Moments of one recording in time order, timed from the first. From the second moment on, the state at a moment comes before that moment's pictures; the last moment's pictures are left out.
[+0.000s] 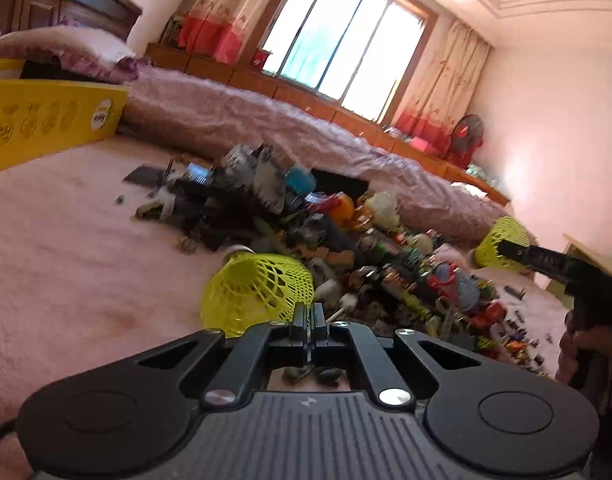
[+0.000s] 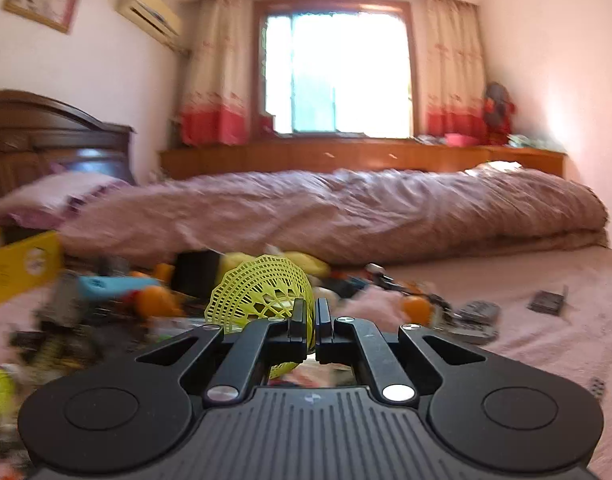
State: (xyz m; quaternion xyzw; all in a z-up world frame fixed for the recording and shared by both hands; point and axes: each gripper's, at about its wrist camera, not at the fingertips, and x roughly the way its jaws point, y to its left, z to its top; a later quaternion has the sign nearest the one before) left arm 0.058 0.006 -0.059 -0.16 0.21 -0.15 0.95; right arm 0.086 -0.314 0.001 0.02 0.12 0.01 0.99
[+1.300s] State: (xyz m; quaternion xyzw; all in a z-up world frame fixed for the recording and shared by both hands) left arm -0.131 0.175 0.016 -0.17 -0.04 0.00 0.99; right arm 0.074 0.084 0.097 0.05 0.16 0.46 0.87
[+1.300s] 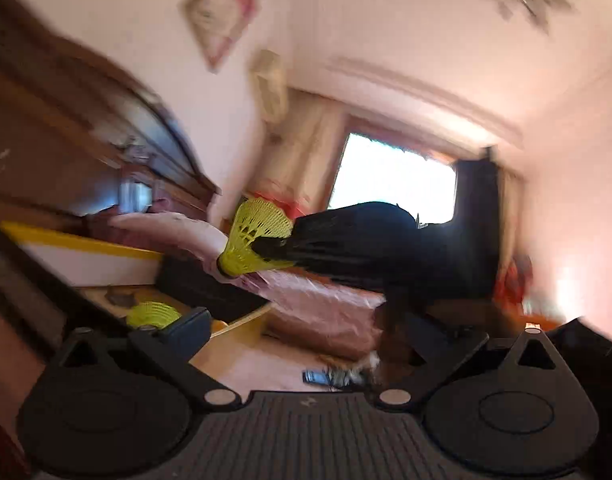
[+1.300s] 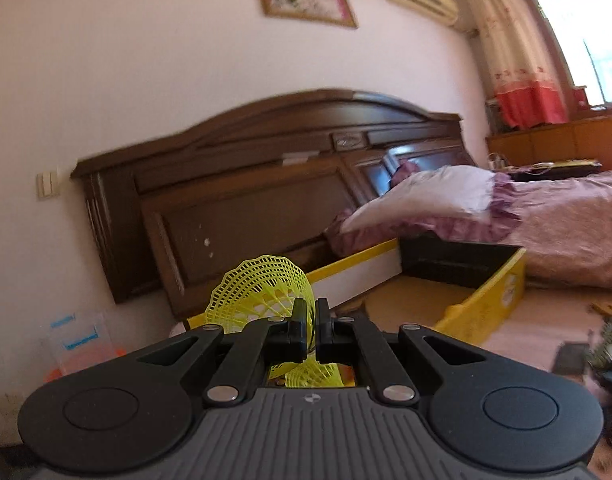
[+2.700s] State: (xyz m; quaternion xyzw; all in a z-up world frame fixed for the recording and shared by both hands) left arm -0.136 0.256 -0.022 -0.40 -0.03 0.01 0.92; right arm 0.048 -0.048 0.024 -0.03 0.20 0.28 0.94
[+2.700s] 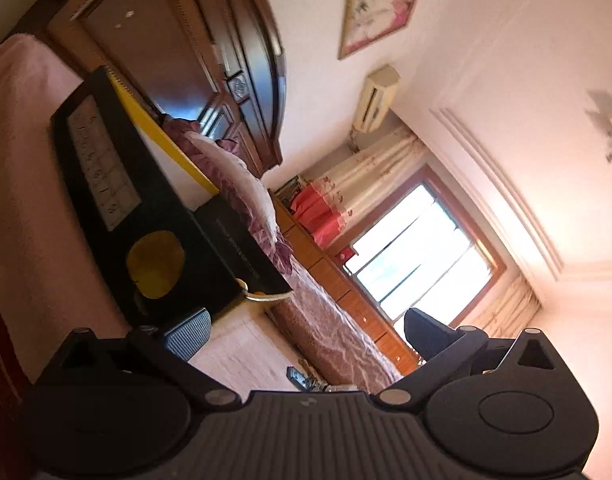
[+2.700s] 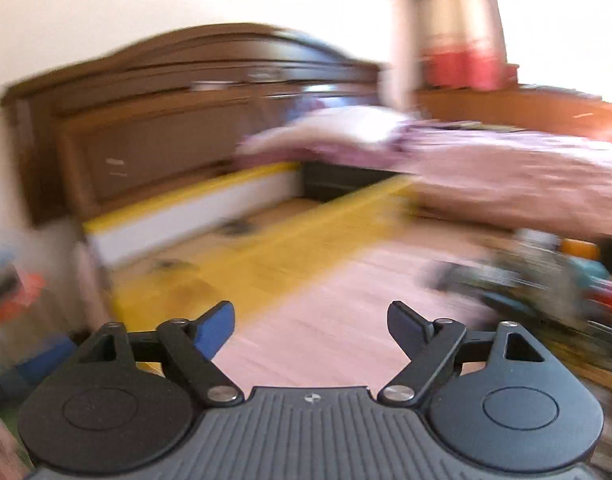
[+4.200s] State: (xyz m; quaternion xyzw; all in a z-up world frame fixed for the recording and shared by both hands) left arm 0.091 0.041 0.017 -0.17 0.12 -0.14 0.97; right arm 0.027 -0.220 -0.045 0.01 0.21 0.03 0.98
